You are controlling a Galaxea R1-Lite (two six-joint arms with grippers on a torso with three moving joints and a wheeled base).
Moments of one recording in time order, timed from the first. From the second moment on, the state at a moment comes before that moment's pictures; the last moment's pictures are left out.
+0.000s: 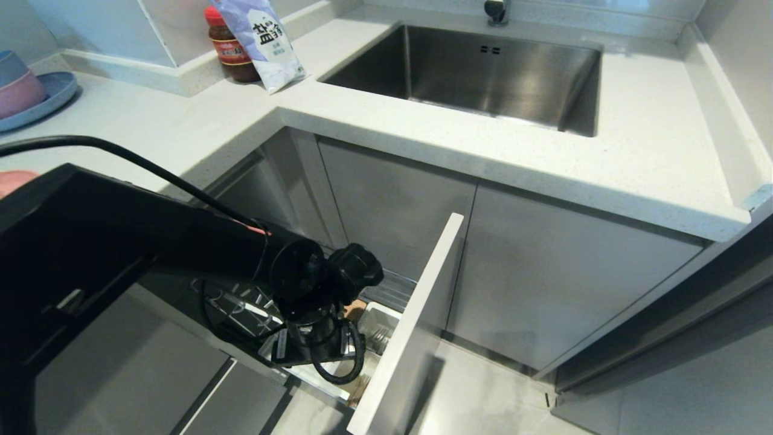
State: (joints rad) left arm -0.63 2.06 -1.34 0.66 0.33 -0.70; right arm 0.00 0.00 0.00 0.00 0.00 0.03
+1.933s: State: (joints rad) left arm -0.67 2.06 -1.37 0.71 0.24 -0.72; right arm 0.00 0.00 0.00 0.00 0.00 0.03
